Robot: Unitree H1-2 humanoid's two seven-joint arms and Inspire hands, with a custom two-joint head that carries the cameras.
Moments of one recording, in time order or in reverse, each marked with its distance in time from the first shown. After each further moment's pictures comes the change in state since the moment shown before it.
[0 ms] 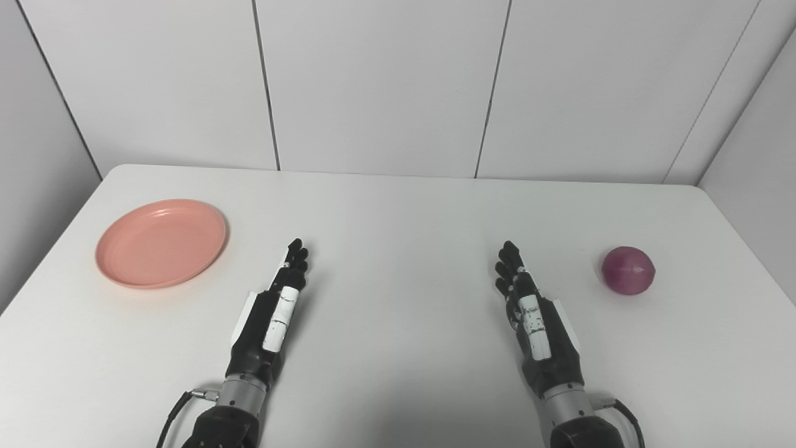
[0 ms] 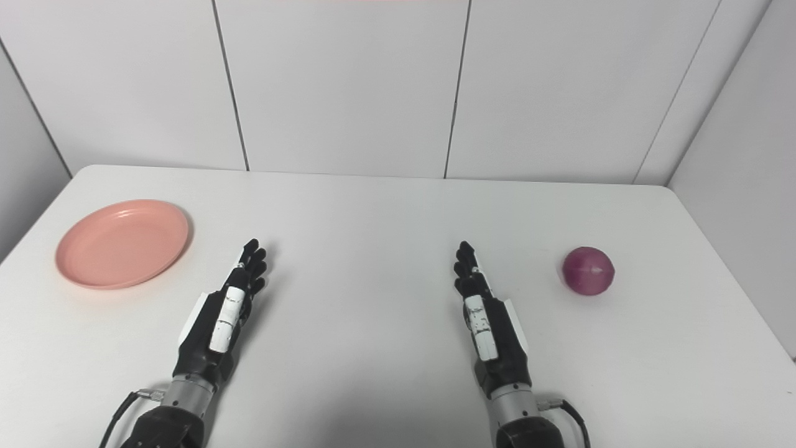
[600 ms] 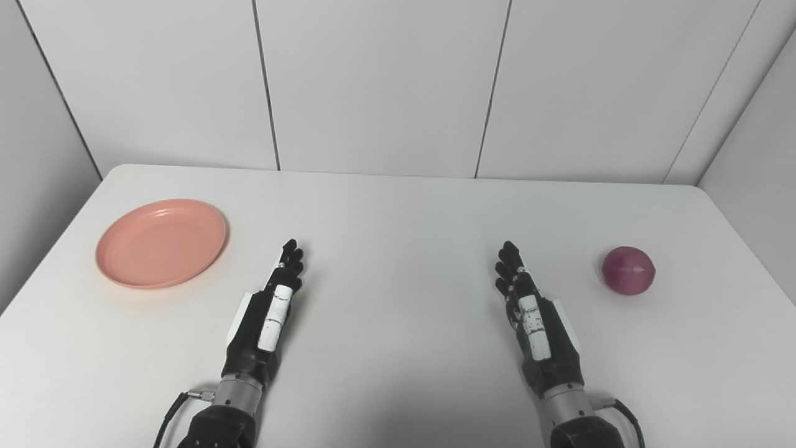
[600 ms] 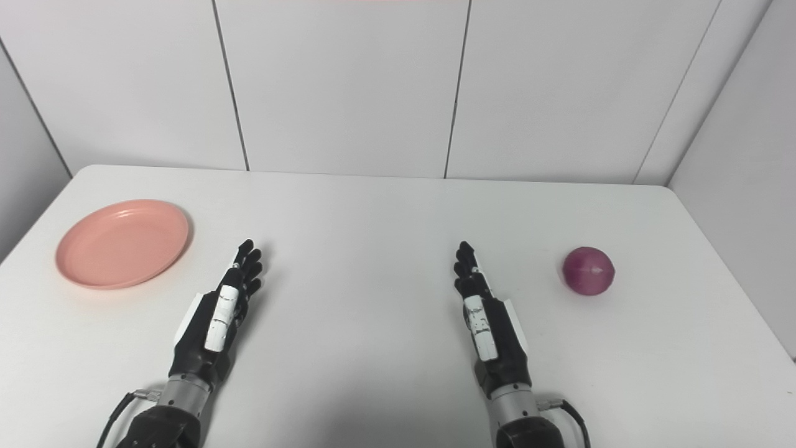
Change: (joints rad) left arm -0.001 0.001 0.009 0.001 -0.022 0.009 -0.010; right arm 0.000 0.000 0.000 0.000 -0.002 0.000 -0.001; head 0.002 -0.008
